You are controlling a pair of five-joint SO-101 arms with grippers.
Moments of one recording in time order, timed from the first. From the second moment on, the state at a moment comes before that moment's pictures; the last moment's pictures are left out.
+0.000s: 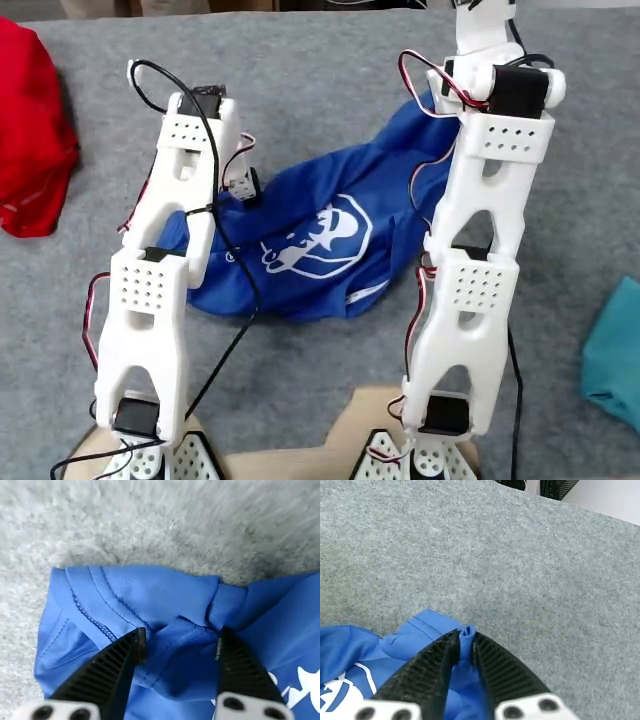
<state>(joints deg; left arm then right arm) 5.8 48.5 -48.5 100.0 10.0 3.1 48.2 -93.1 101.3 11.6</state>
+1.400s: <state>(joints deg) 4.5 48.2 -41.5 100.1 12.2 3.1 48.2 -93.1 101.4 11.6</state>
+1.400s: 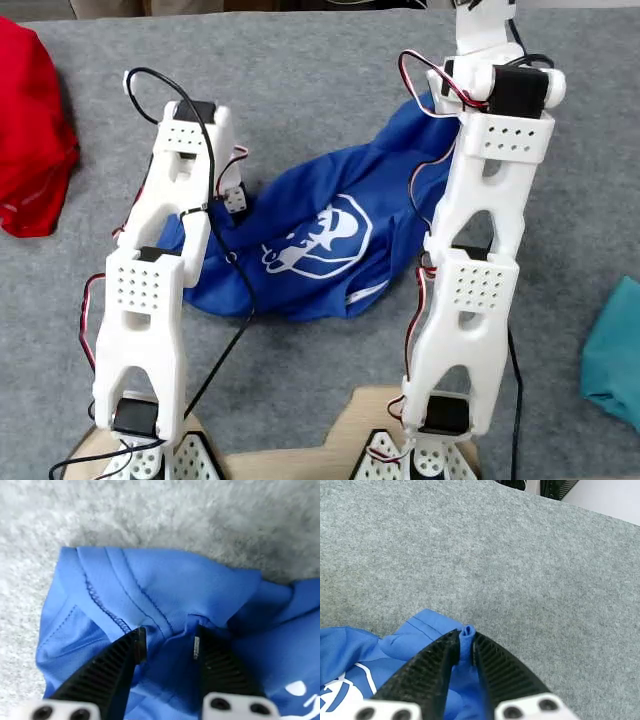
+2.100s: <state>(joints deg) 6.0 48.2 -56.4 100.1 16.5 3.1 48.2 -93.1 101.4 11.6</state>
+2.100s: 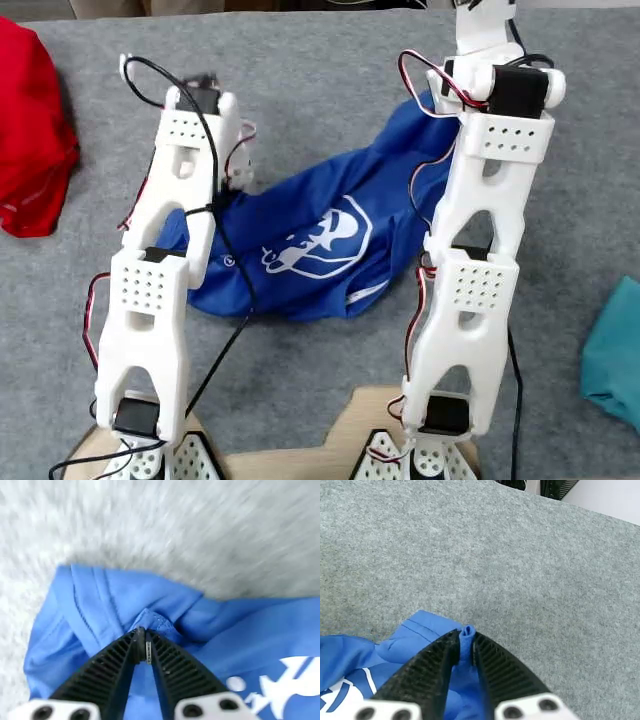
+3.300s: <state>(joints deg) -2.8 4.0 -81.5 100.2 5.2 0.3 7.6 -93.8 82.5 -12.6</state>
